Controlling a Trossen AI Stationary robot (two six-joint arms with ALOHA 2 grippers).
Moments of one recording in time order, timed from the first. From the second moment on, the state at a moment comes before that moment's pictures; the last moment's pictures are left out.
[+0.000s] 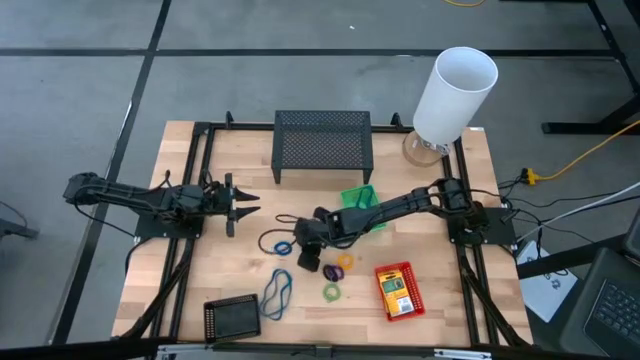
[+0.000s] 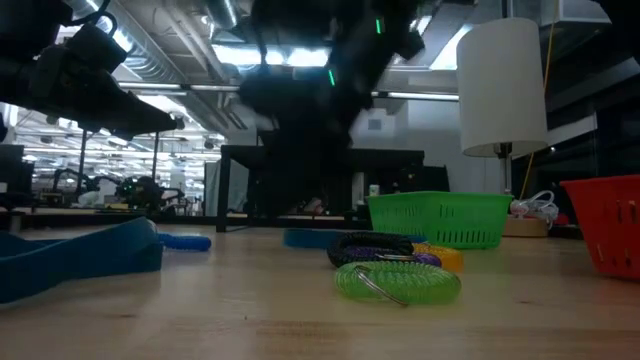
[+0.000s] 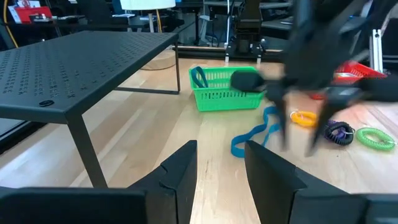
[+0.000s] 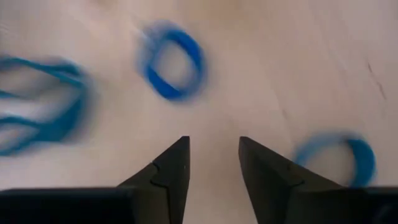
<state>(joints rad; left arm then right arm) -0.10 0.32 0.01 0.11 -0.27 -0.05 0.22 2.17 1.59 -0.44 0.11 0.47</state>
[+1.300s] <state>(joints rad) -0.10 0.32 0.01 0.10 -0.27 -0.11 0.13 2.16 1.49 -0.57 0.23 0.57</state>
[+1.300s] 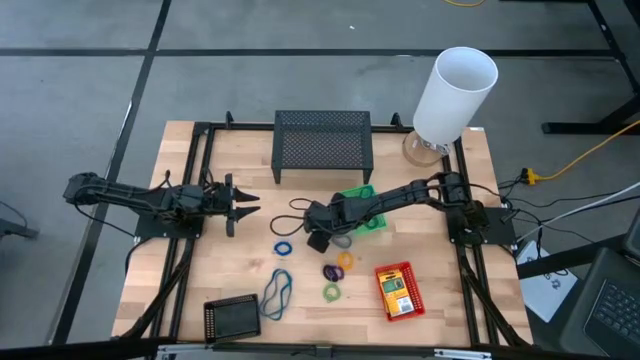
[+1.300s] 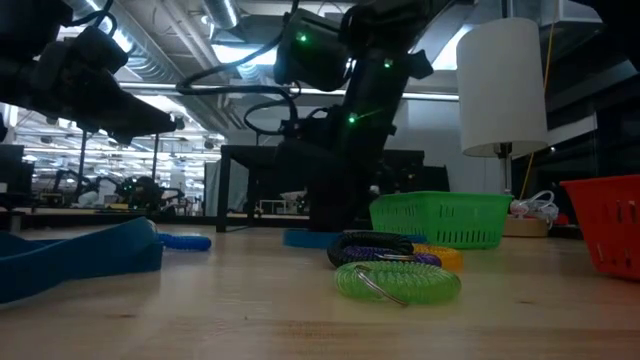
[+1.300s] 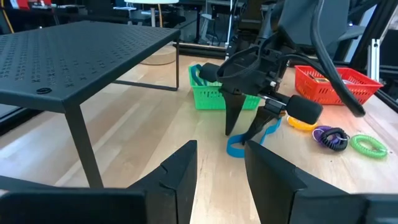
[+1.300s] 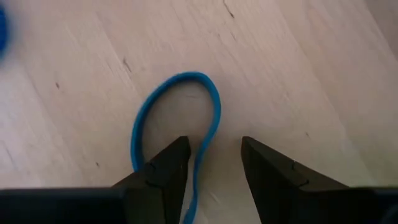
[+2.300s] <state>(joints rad) -0.10 0.32 0.01 0.10 -0.26 -0.11 0.12 1.88 1.62 -1.06 0.65 0.66</state>
